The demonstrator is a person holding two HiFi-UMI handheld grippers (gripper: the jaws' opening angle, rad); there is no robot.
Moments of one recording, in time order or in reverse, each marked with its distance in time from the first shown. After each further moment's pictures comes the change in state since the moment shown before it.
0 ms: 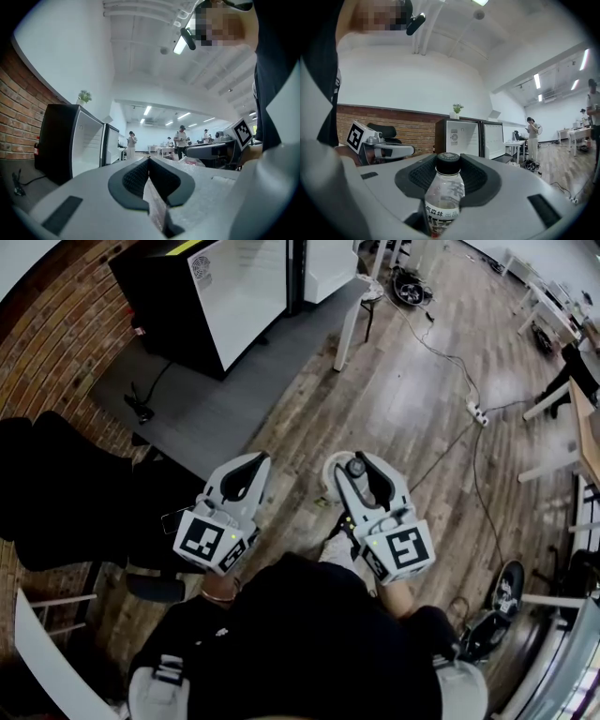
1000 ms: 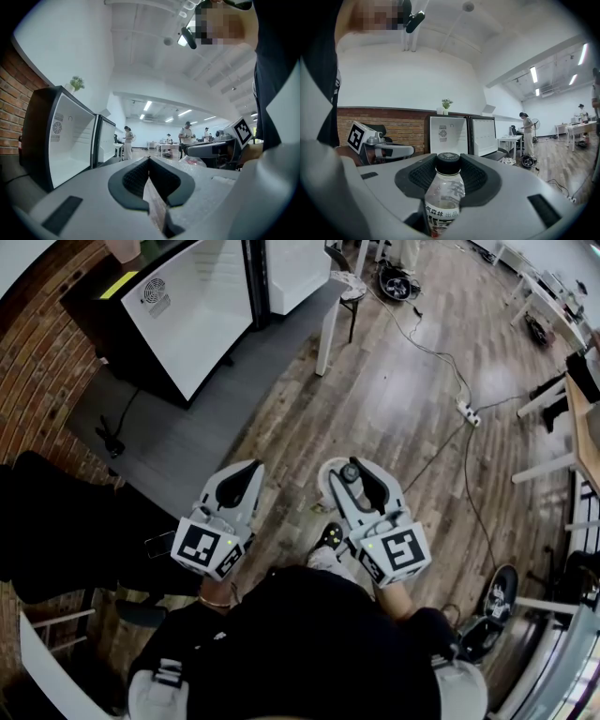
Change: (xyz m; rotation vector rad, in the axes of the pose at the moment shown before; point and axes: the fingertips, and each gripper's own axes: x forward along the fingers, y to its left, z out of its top) left arm 0.134 0.002 -0.014 -0.028 0.051 -0.012; right arm 0.030 -0.129 -0.006 0.040 0.040 -0.010
